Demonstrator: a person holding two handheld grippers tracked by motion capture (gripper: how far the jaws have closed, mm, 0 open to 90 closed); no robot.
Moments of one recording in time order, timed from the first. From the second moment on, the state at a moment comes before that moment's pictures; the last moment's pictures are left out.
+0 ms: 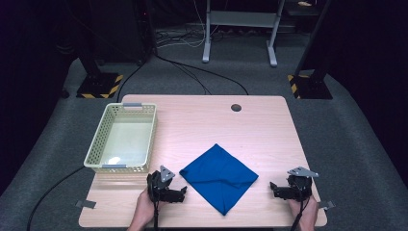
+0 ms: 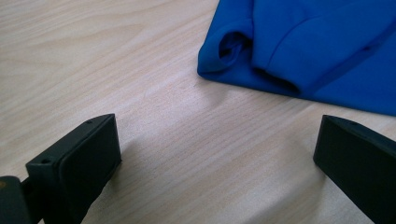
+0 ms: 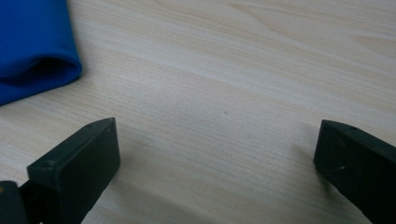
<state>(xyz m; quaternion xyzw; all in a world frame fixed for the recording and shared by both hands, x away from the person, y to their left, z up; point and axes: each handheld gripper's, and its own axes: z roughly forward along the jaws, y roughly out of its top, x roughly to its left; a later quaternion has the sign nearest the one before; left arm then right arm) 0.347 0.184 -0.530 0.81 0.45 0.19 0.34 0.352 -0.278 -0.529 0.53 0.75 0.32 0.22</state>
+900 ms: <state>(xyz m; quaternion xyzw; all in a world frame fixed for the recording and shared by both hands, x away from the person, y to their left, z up) 0.373 0.129 -0.526 0.84 0.38 0.16 0.35 0.374 -0.143 -0.508 0.43 0.81 0.35 0.18</state>
